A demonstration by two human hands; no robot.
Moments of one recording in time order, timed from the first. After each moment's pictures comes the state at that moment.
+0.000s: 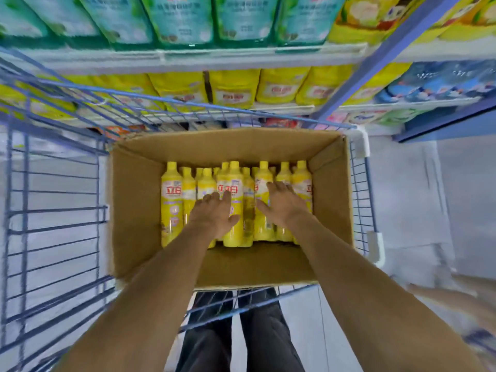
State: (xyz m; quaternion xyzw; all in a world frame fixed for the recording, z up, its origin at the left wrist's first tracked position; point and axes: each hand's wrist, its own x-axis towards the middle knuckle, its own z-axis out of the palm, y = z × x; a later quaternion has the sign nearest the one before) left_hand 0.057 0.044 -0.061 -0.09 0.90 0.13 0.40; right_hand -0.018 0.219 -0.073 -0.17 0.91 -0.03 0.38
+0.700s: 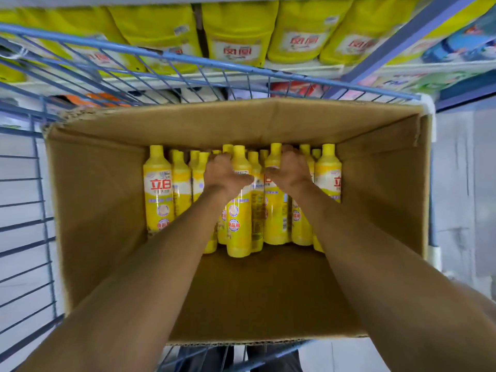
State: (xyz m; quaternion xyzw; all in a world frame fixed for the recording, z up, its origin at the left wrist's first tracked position) left_hand -0.014 0.038 -0.167 -0.32 0.83 0.38 0.26; right_hand -0.080 0.193 -0.208 -0.02 0.93 -0.17 0.32
